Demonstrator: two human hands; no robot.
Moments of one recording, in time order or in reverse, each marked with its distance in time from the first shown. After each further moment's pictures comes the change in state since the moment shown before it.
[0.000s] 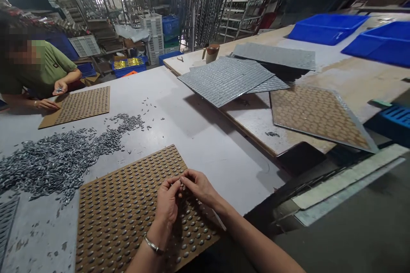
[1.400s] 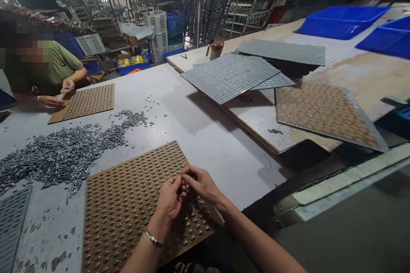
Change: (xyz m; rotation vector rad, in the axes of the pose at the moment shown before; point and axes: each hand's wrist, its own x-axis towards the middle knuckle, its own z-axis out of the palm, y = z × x) left_hand -0.013 0.002 -0.001 -0.044 -0.117 -0.144; right_hand -0.011 -0.013 -0.008 0.032 -0.095 -0.067
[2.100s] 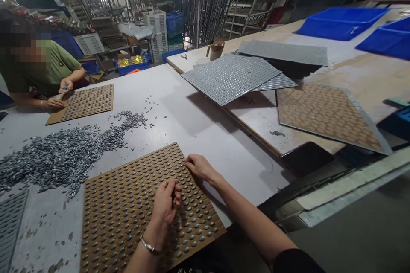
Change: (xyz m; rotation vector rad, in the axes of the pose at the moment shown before) left_hand 0.002 0.005 -0.016 0.138 0.120 0.056; right_hand 0.070 0.032 -0.029 -0.655 0.003 0.048
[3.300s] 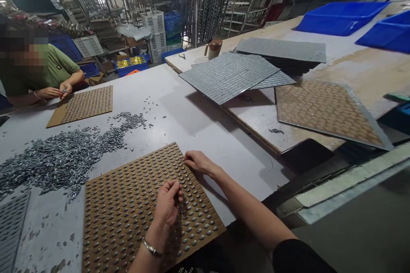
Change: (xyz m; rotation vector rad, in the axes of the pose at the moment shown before) left_hand -0.004 -0.005 0.003 -0.061 -0.026 -0.012; right_hand 0.017 0.012 -0.011 0.004 -0.087 -0.163
